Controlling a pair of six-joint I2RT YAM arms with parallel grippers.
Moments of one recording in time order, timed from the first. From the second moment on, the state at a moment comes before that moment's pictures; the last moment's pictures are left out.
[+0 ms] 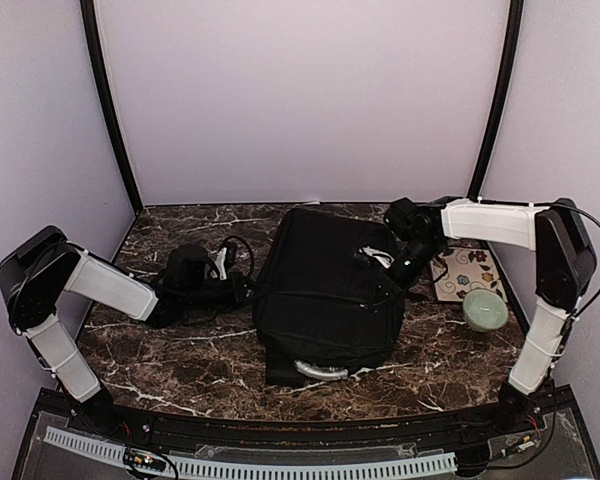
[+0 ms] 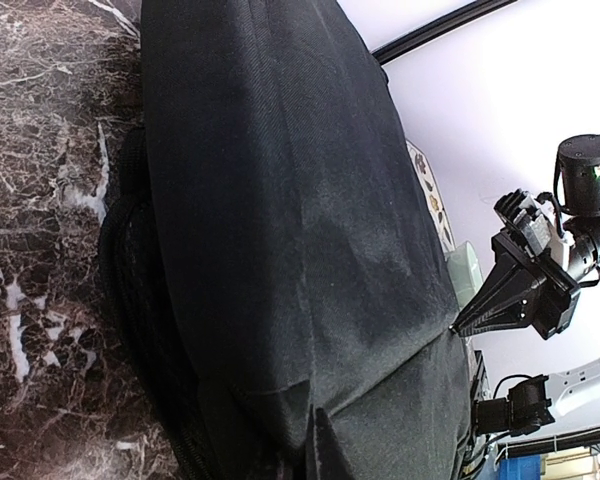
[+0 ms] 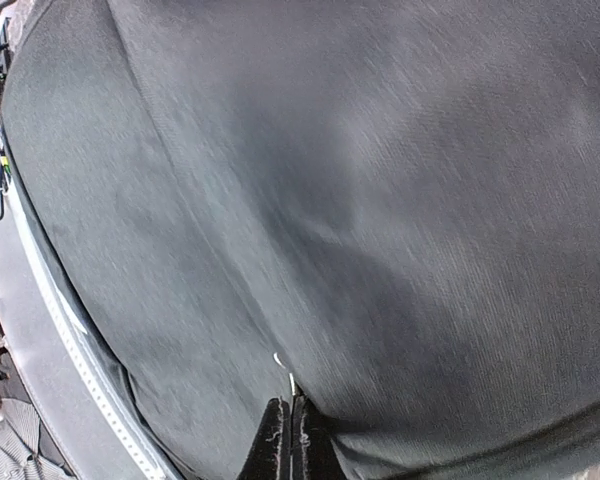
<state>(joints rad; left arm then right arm) -0.63 1.66 0.62 0.60 0.34 -0.82 0.54 1.80 1.32 -0.95 -0.54 -0.22</state>
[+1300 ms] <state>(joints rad) -0.57 1.38 0.98 -0.06 0.04 -0.39 0.35 1.51 1.33 -0.81 -0.32 -0.31</state>
